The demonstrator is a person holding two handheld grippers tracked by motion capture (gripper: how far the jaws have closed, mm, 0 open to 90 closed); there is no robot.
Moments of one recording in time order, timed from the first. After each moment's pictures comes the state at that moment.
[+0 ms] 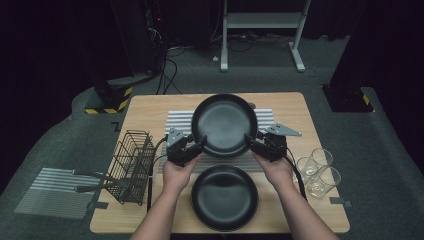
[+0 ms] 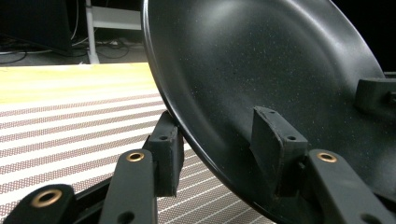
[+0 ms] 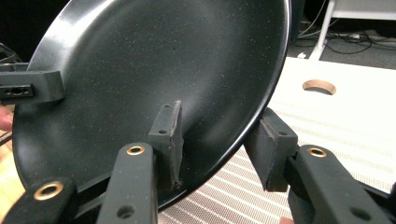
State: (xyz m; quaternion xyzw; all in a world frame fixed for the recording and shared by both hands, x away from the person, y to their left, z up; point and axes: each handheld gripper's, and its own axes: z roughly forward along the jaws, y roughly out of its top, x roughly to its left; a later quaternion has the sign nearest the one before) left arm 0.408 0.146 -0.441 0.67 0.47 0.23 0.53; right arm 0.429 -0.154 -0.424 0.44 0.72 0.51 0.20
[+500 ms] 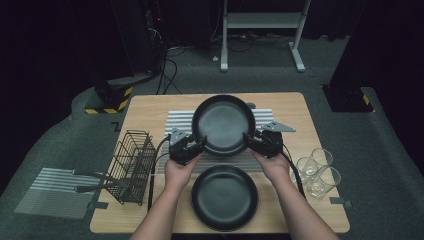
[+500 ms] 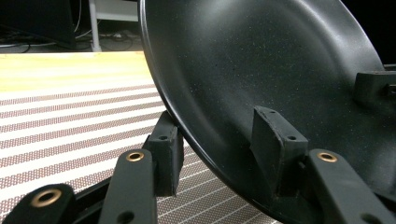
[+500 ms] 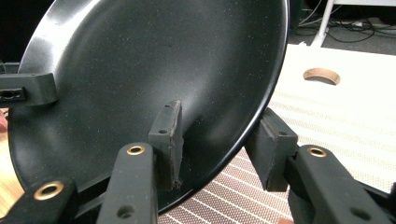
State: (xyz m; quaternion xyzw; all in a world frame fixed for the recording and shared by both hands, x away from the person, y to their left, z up) left arm 0.424 0.150 -0.460 0.68 0.47 0.22 0.51; right arm 0.451 -0.151 -0.442 0.44 0.73 0.49 0.19
